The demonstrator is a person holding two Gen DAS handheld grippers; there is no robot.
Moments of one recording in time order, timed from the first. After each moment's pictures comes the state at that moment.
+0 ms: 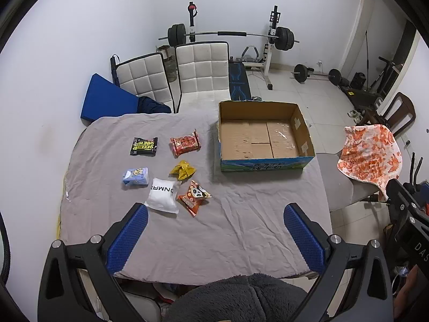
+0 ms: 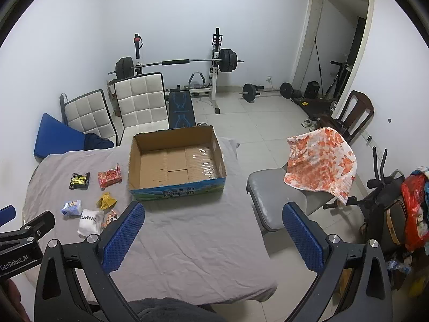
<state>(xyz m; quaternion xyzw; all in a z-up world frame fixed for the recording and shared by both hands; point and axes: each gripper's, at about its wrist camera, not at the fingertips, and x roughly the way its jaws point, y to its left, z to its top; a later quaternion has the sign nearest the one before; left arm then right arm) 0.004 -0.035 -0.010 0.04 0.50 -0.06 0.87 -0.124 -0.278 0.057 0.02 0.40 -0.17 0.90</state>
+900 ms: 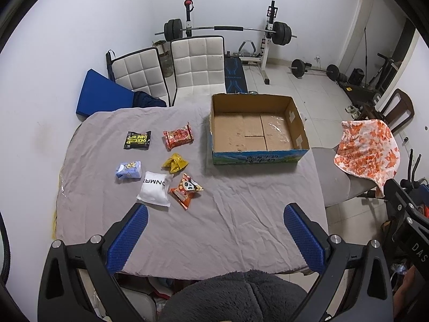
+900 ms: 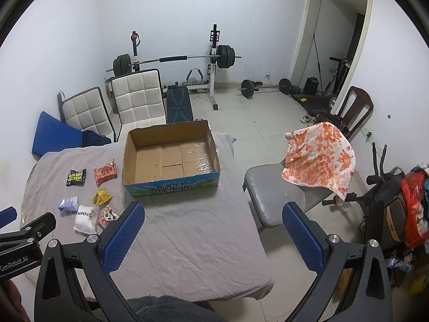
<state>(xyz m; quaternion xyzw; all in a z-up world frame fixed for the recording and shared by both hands) -0.003 -0.053 -0.019 0.04 0.51 -0.06 0.86 -0.134 -0.300 0.047 0.03 0.41 -0.17 0.89</state>
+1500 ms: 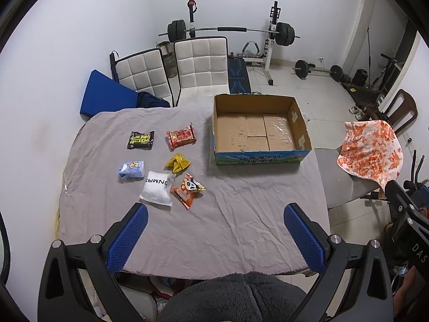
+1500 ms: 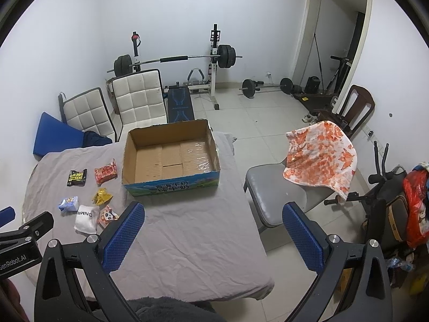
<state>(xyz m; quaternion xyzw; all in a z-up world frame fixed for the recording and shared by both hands) -0.003 -0.053 -0.017 0.04 0.51 -0.05 0.86 -0.135 -0.308 0.043 0.03 0.41 -0.17 0.90</state>
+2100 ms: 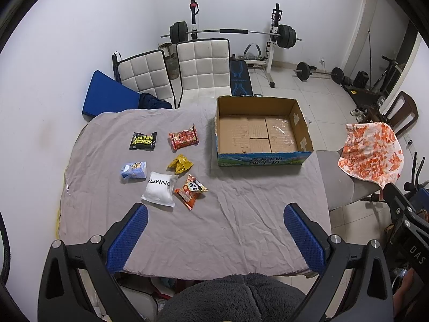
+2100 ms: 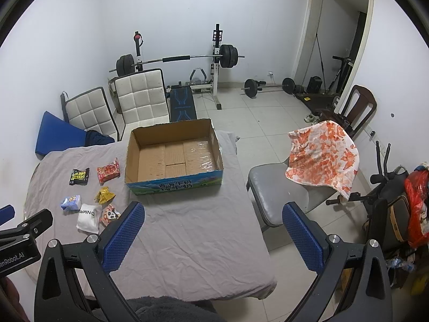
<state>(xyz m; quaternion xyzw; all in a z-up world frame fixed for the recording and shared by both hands) -0.007 -0.047 -0.013 0.03 0.50 -0.05 0.86 -0.132 -0.300 0.039 0.03 0.41 -0.16 0.90</state>
